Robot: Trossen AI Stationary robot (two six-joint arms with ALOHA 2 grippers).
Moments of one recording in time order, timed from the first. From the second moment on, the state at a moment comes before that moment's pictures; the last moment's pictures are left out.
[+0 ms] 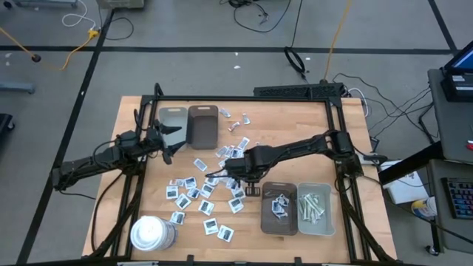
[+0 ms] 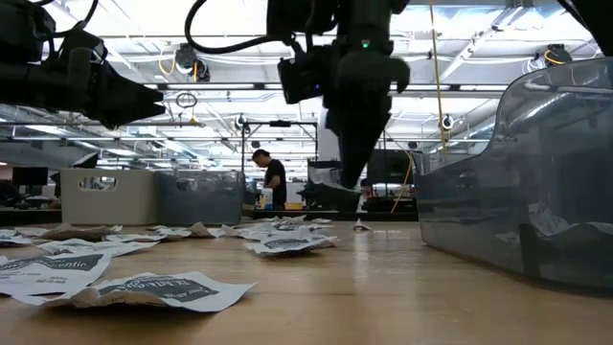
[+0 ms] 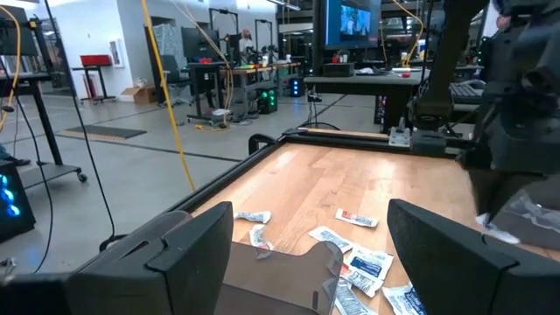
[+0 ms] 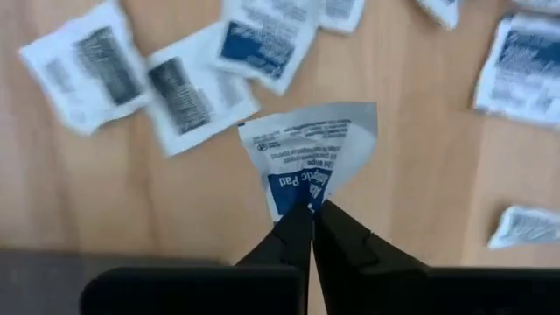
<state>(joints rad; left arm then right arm) 0.33 0.05 0.02 0.06 -0.03 0.02 0.11 2.07 1.68 -1.06 0.02 0.12</state>
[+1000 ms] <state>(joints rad) 0.33 0.05 0.02 0.06 -0.03 0.02 0.28 1.84 1.62 -1.23 -0.06 0.55</state>
